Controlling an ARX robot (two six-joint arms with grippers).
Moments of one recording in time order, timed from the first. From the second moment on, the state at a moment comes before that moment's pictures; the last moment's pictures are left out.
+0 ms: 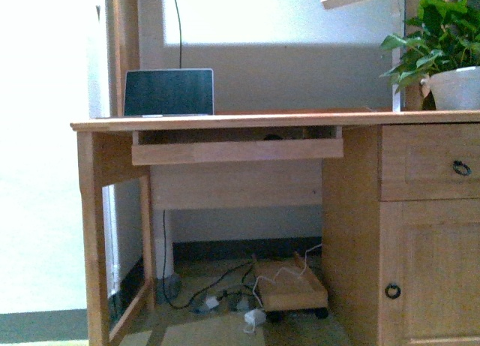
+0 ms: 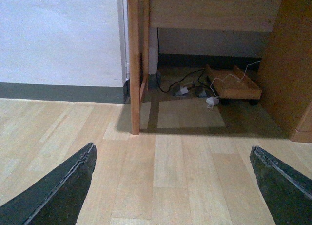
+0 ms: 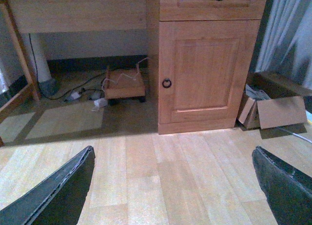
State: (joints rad) left arm 0.00 0.00 0.01 0.00 0.00 -0.01; right arm 0.00 0.00 0.02 0.00 0.00 0.00
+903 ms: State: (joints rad) left arm 0.00 0.00 0.01 0.00 0.00 -0.01; right arm 0.00 0.00 0.02 0.00 0.00 0.00
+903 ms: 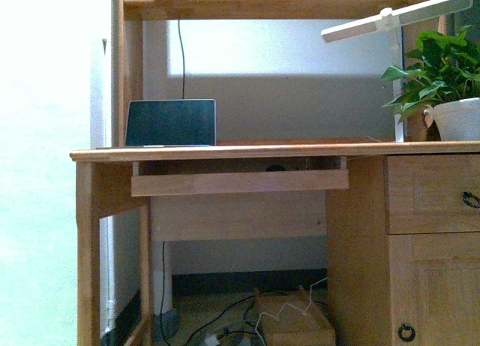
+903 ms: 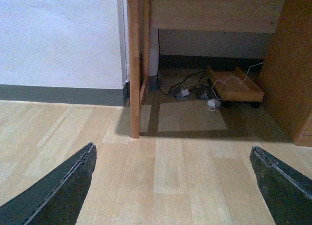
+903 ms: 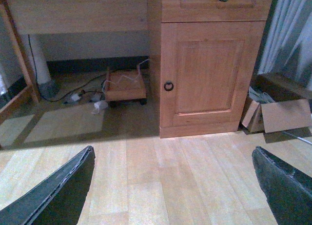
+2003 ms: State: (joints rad) left arm 0.00 0.00 0.01 0.00 0.00 -0.01; right arm 0.00 0.00 0.02 0.00 0.00 0.00
